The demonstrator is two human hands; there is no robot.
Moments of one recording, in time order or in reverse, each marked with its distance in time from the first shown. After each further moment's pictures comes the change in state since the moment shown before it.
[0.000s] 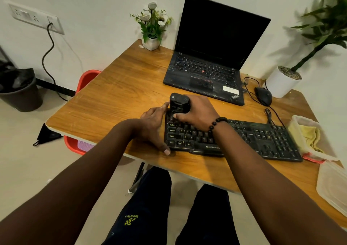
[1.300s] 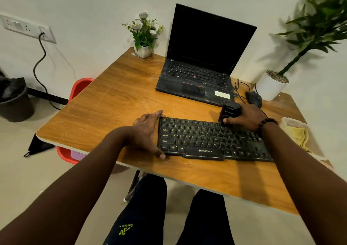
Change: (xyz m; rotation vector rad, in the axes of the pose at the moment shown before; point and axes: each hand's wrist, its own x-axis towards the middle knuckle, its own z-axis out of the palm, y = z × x) left_hand 0.002 -0.005 0.001 -0.042 -0.005 0.045; right_hand -0.030 0.143 -0.079 -0.147 -0.070 0.368
